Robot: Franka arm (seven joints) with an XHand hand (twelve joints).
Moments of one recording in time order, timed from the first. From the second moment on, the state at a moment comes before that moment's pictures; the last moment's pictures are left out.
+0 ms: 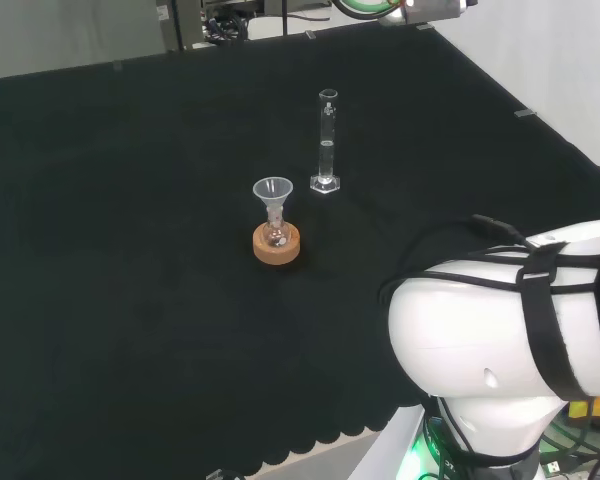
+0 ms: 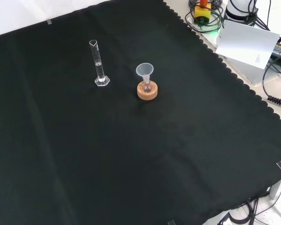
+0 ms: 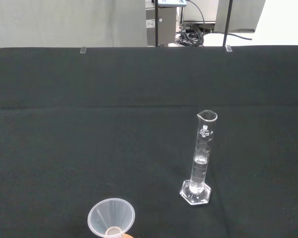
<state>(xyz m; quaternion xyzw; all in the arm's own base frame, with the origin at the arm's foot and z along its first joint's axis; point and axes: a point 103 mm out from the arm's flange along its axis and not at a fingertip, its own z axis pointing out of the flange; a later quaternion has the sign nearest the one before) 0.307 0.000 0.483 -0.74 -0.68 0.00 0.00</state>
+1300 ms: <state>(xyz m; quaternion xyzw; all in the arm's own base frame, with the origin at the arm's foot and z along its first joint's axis) 0.336 -0.023 0.442 -0.75 -0.66 0.00 0.01</state>
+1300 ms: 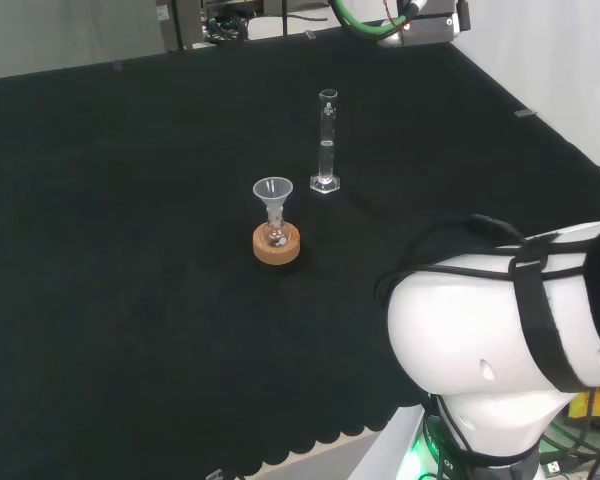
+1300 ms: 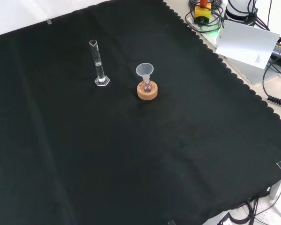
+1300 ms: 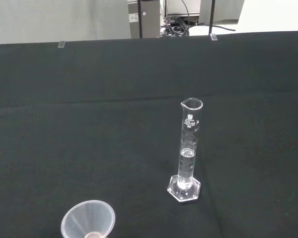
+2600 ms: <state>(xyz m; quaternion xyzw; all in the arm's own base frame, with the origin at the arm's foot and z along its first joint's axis) 0.464 -0.115 0.314 -0.73 -0.68 -0.08 0.08</state>
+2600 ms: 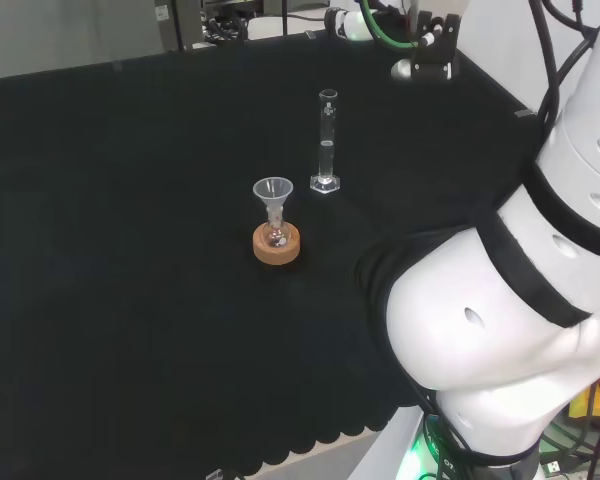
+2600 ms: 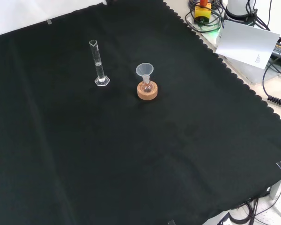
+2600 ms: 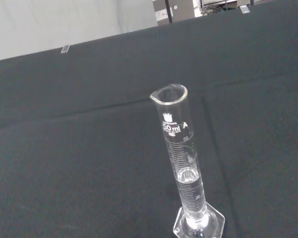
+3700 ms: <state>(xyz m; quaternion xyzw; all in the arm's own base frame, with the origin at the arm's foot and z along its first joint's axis) 0.471 -0.144 0.278 -0.71 -0.69 -0.11 0.08</state>
